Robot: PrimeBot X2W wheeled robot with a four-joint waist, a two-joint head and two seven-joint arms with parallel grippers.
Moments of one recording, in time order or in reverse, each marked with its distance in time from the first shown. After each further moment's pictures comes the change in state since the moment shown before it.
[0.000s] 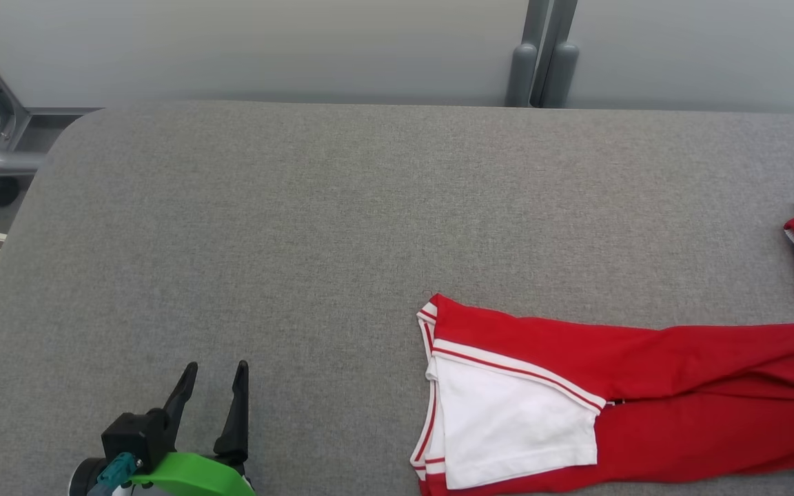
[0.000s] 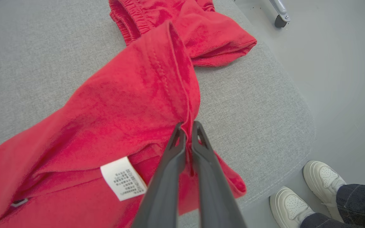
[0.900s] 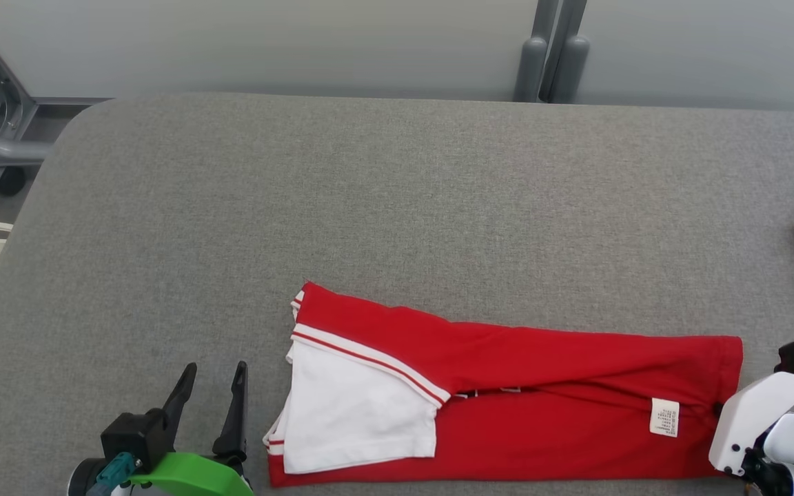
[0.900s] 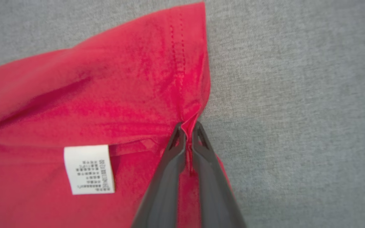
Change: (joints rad) left arm -0.002 -0.004 0.008 0.009 0.007 -0.012 0.001; right arm -0.009 0.002 0.347 0.363 0.173 0.001 -0.131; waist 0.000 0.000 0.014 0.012
